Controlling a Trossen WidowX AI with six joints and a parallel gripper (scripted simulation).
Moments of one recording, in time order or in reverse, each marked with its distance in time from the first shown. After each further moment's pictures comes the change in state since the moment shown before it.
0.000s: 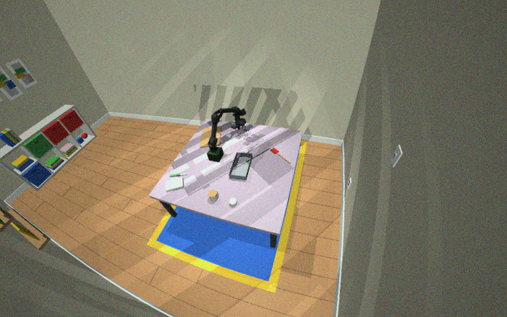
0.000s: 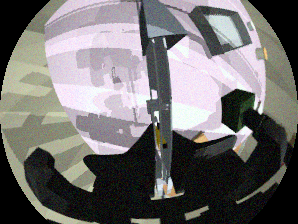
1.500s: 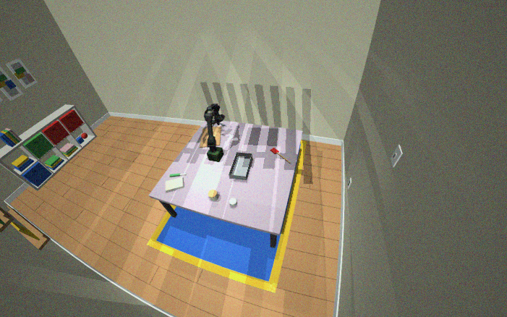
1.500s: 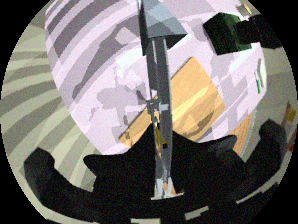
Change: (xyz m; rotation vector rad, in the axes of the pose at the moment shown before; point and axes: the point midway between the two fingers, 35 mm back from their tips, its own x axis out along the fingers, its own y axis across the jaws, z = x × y) arm -0.001 -0.050 -0.265 0.058 0.013 -0.006
